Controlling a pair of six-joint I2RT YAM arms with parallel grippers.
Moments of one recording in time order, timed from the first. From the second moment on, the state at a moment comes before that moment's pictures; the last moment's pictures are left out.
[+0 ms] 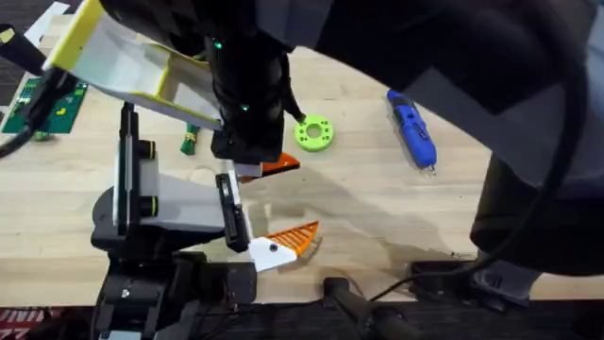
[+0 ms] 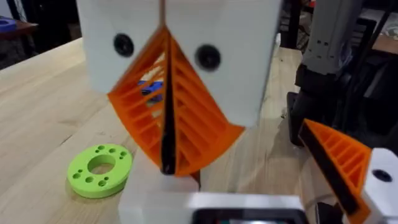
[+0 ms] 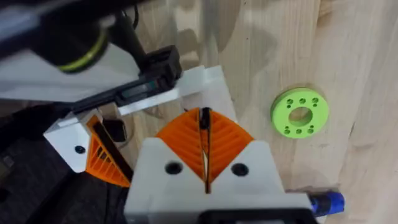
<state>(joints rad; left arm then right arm) -0.05 0.00 0.01 -0.15 1.24 0.03 1.07 2.10 2.33 -1.70 -0.10 -0.41</state>
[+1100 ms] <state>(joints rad) -0.05 0.00 0.01 -0.15 1.24 0.02 1.07 2.11 2.33 -1.68 -0.10 -0.41</state>
